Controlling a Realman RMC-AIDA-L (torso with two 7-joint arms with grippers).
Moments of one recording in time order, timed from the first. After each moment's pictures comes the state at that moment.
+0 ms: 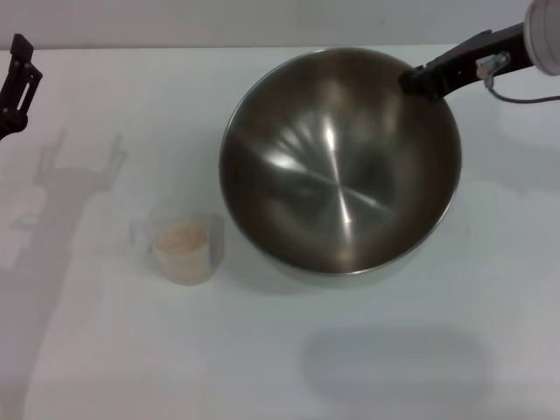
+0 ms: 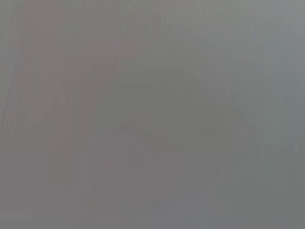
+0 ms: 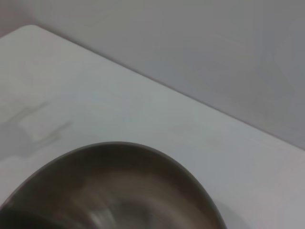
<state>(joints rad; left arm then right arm) -0.31 -2.08 -1.01 -0.29 2.48 1.43 -0.17 0.58 2.08 -1.24 -1.49 0.66 1.41 -0.55</state>
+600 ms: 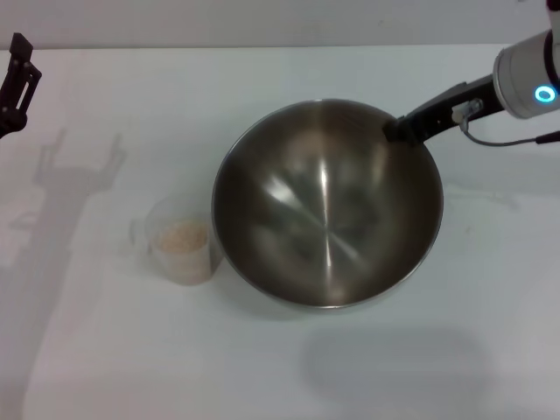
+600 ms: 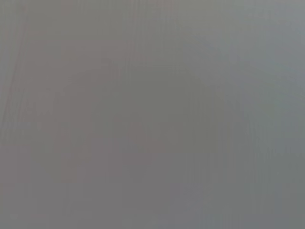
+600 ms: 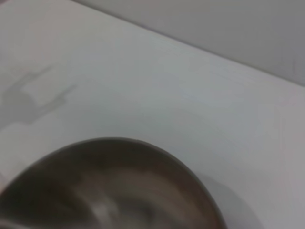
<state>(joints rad) -0.32 -2.08 -1.01 -0.29 2.49 1.42 -0.17 0.61 2.08 -1.27 -1.29 0.68 1.35 -0.57</state>
